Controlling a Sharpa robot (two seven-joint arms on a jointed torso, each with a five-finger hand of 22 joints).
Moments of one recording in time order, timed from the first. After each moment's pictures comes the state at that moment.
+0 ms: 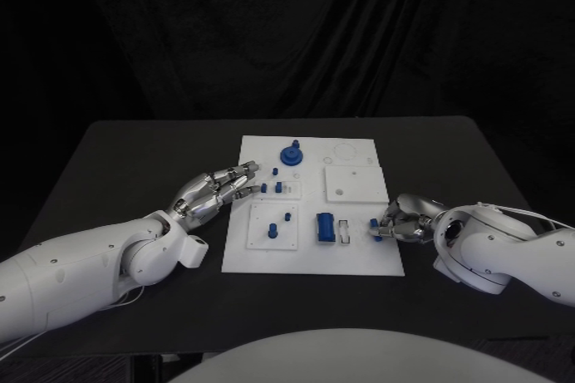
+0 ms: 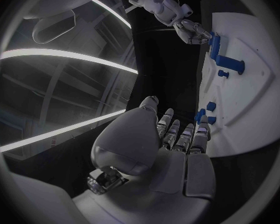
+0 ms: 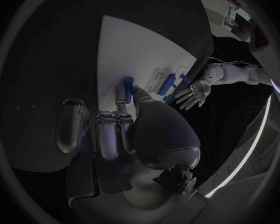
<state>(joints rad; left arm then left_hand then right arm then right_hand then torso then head) 1.05 -0.82 -0.21 1.39 -0.18 0.11 0.67 1.50 0.22 -0.12 0.22 0.52 0.46 0.13 0.06 0.05 0.10 0.11 0.18 0.03 0.08 0.22 0.04 0.02 0.15 0.17 0.29 0.06 0.33 1.12 -1.15 -0.25 1.86 -1.20 -0.38 -0.50 1.32 0.06 0.06 0.10 0.25 0.94 0.05 0.38 0.59 1.47 -0.01 1.57 1.31 1.47 -0.08 1.57 1.31 0.05 1.46 0.04 1.32 1.31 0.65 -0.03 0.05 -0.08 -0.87</state>
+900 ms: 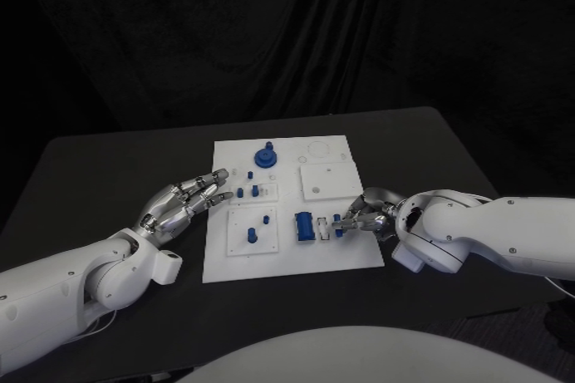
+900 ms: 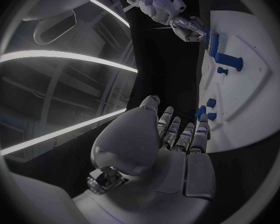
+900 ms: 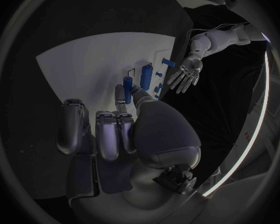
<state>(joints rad) 1.05 -0.85 -0.21 1.41 -0.18 0.08 0.68 1.51 0.21 -0.11 0.20 0.57 0.51 0.13 0.07 0.06 0.15 0.12 0.24 0.04 0.10 0.19 0.05 0.02 0.15 0.19 0.27 0.06 0.35 1.17 -1.10 -0.25 1.90 -0.85 -0.45 -0.49 1.31 0.06 0.11 0.07 0.25 0.95 0.05 0.38 0.59 1.47 -0.01 1.57 1.31 1.47 -0.08 1.57 1.31 0.05 1.46 0.04 1.33 1.31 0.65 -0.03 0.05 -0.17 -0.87</state>
